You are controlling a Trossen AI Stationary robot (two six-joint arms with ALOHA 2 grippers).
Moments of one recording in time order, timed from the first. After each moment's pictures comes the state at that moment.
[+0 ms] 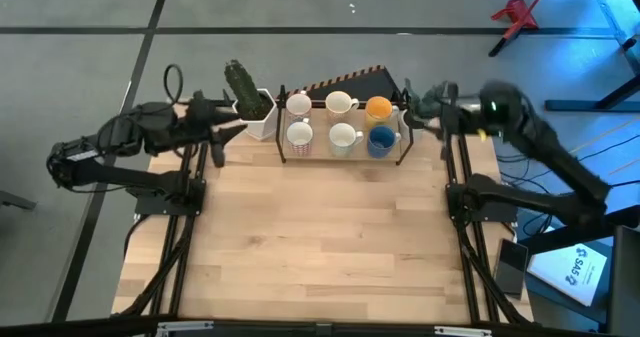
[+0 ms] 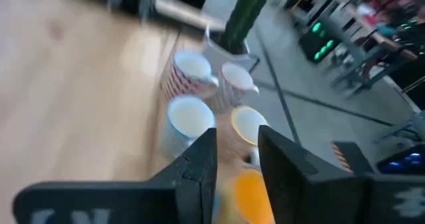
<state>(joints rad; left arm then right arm) 0.12 0.74 1.11 -0.58 -0.35 -0.02 -0.66 0.81 1.14 -0.75 -0.37 -0.67</state>
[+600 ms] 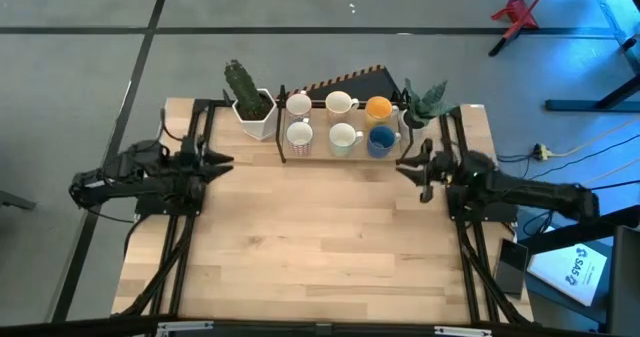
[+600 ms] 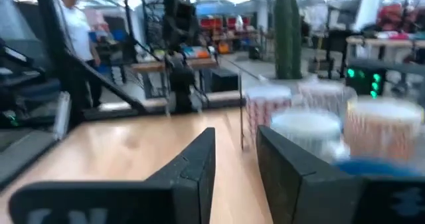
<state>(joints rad) 0.12 0.03 0.43 -0.45 -0.06 -0.32 -0.31 0.28 0.07 0.30 -0.22 0.07</state>
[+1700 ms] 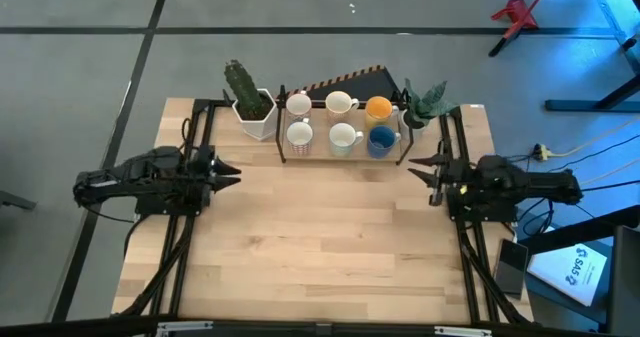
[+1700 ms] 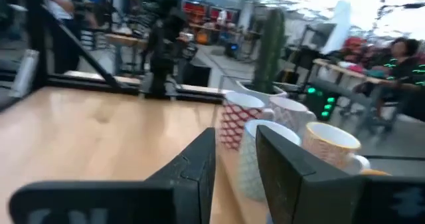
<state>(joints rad) 0.11 0.00 0.31 -0.53 0.03 -0.36 0.05 0.08 0.21 -0.10 0.21 -0.19</state>
